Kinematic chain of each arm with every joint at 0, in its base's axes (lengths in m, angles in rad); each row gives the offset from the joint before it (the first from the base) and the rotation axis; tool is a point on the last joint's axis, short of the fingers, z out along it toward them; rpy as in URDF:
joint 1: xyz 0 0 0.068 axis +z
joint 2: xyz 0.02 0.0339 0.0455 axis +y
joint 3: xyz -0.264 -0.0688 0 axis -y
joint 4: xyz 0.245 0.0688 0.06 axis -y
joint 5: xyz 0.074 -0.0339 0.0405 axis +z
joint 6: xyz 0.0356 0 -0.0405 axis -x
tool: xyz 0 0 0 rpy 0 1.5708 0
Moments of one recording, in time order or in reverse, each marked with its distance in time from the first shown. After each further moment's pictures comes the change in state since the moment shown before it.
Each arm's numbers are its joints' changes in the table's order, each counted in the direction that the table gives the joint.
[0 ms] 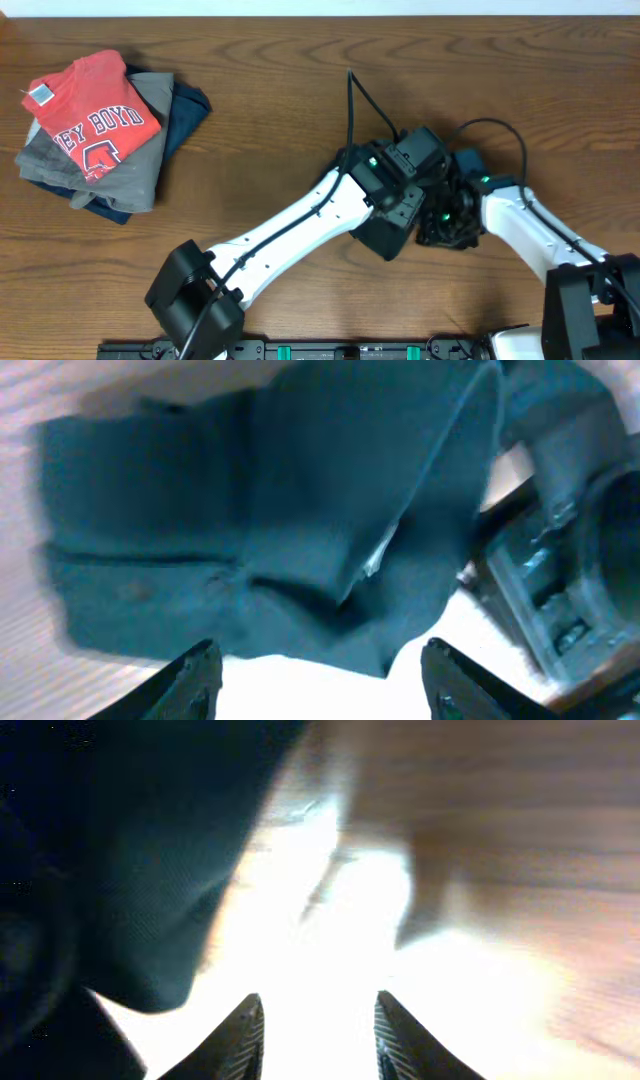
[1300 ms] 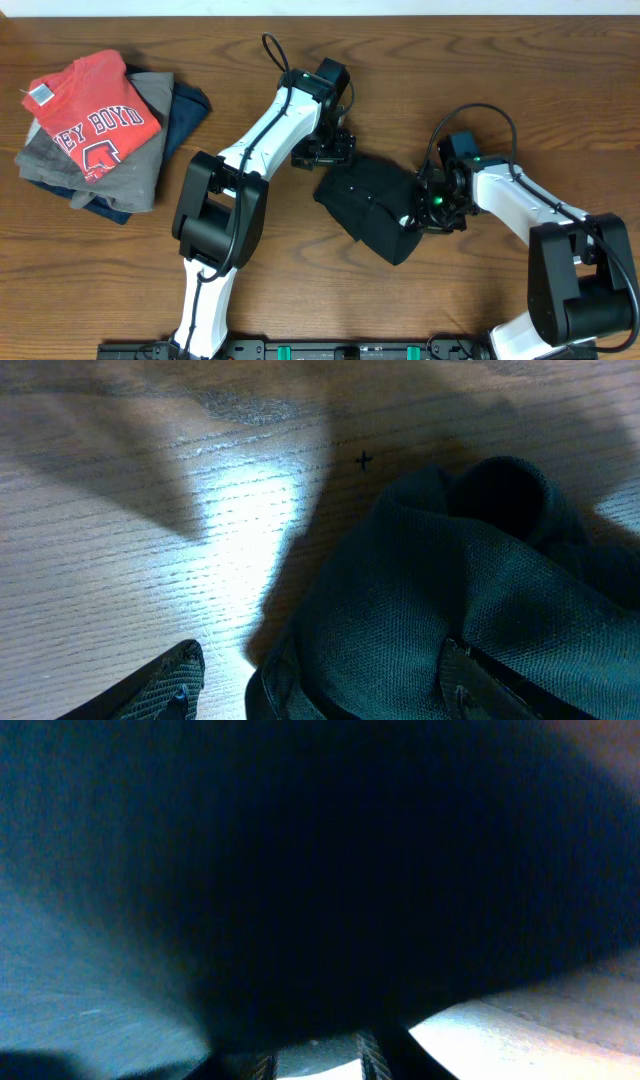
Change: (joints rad) left arm 0.426 0.377 0.150 -0.096 -0.259 -0.037; right arm 0.007 0.176 0.056 0.113 0.144 0.069
